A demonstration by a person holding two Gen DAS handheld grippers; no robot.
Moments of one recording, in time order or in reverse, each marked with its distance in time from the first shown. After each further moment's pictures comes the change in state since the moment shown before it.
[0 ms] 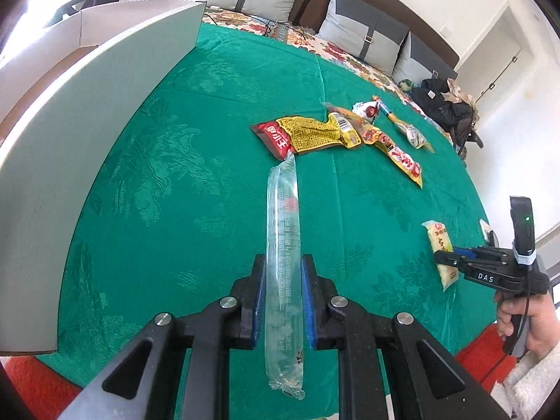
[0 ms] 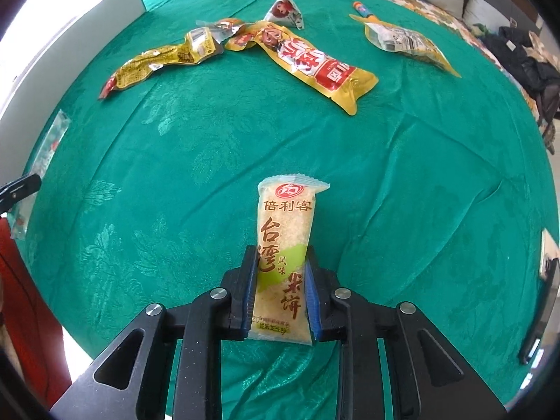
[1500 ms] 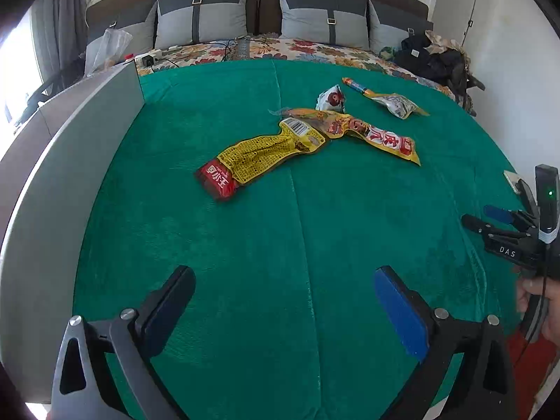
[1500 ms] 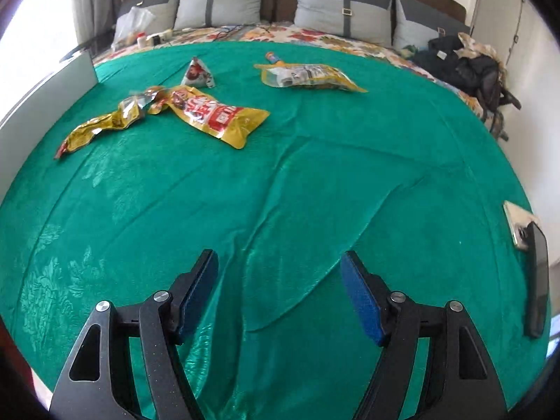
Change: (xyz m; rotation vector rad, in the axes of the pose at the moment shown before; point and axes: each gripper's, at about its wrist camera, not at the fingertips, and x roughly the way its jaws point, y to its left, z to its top) left arm 0.064 -0.096 0.016 0.319 -0.001 0.208; right arm 0.002 -0.081 -0.028 0.168 -0.314 -0.169
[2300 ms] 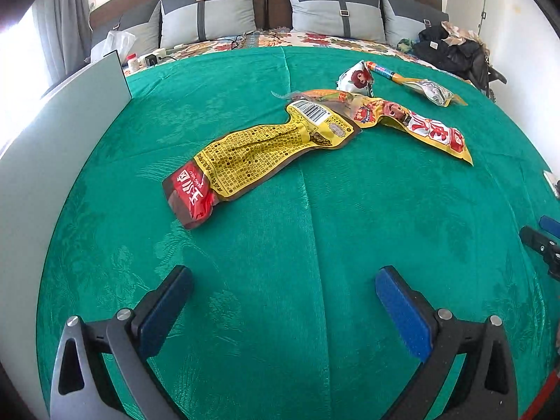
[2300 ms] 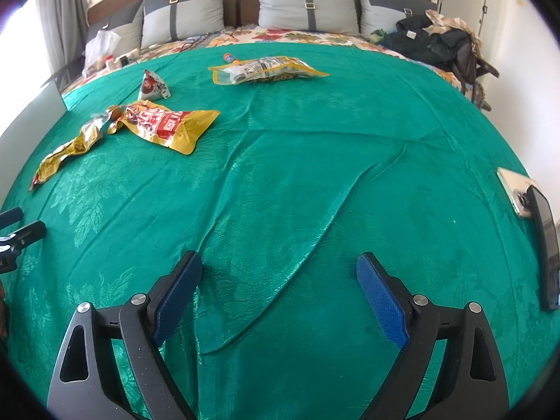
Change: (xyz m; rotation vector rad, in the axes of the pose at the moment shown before) left arm 0.072 -0.001 0.012 -0.008 -0.030 0.068; right arm 0.004 -0.011 -0.010 0.092 -0.026 -0.028
